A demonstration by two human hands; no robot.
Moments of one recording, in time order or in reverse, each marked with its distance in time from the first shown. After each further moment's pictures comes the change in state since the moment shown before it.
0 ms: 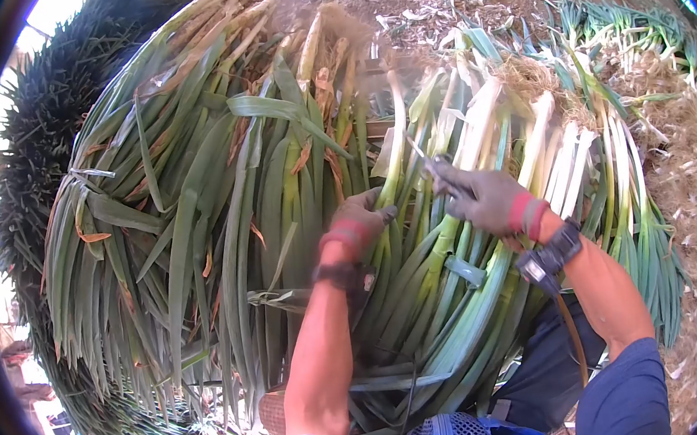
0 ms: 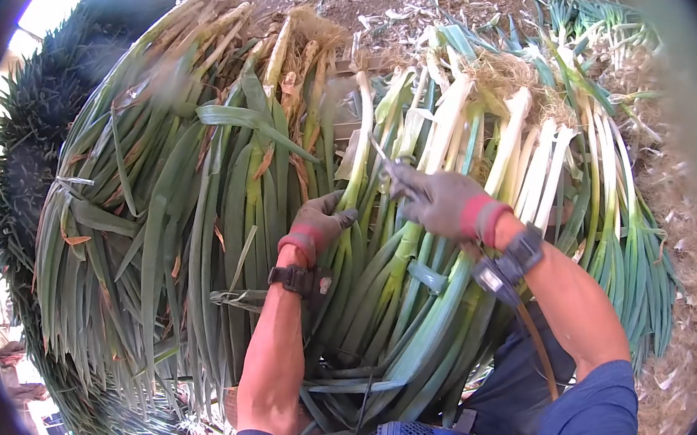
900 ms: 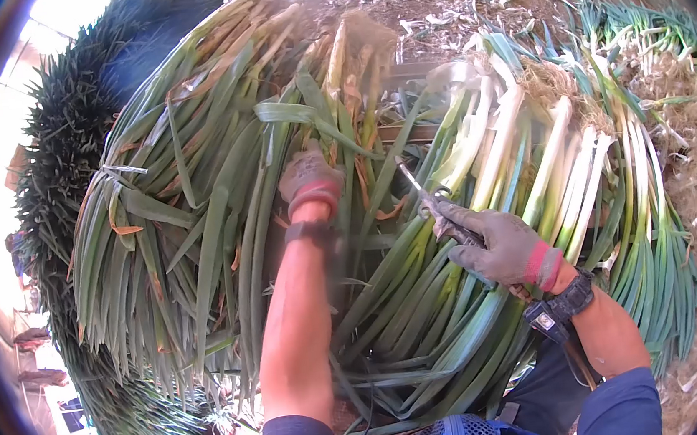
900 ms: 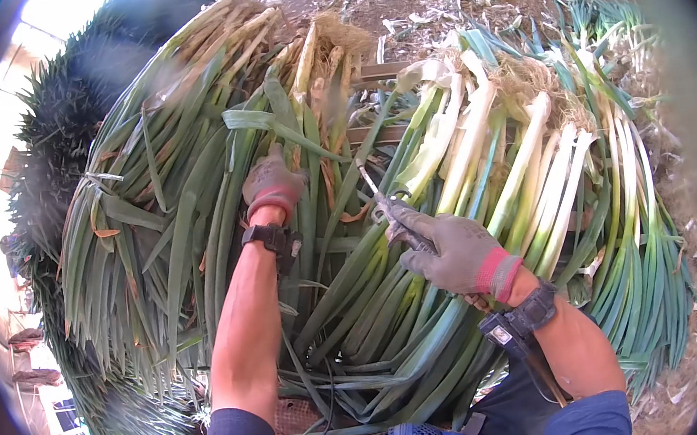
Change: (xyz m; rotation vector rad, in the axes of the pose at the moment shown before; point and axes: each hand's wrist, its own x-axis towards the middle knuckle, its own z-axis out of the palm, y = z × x) left_hand 0.008 0.061 -0.096 0.954 0.561 -0.070; right_hand -0.045 -0.024 0.028 0.171 -0.066 -0.198
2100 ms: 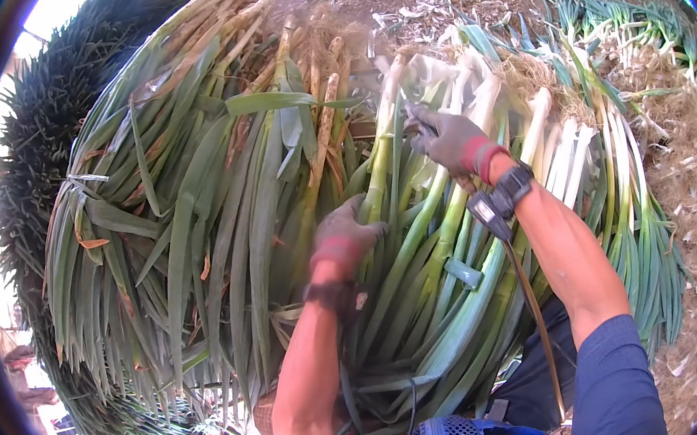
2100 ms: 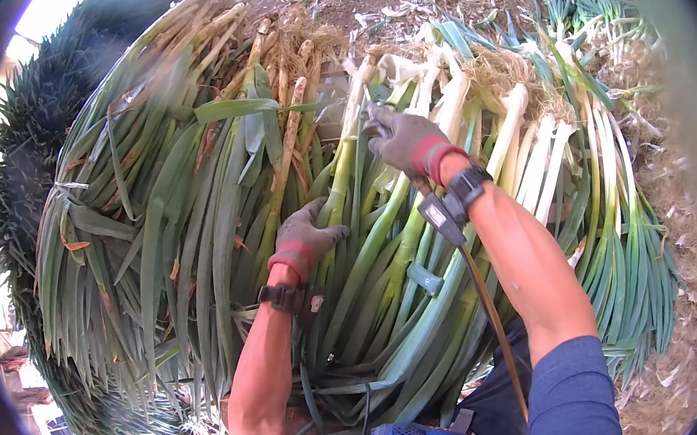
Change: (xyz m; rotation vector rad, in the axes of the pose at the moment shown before) left_hand -0.085 0.023 0.059 -0.662 -0.396 0.098; right_hand 0.136 0.047 -0.053 -0.146 0.312 0.163
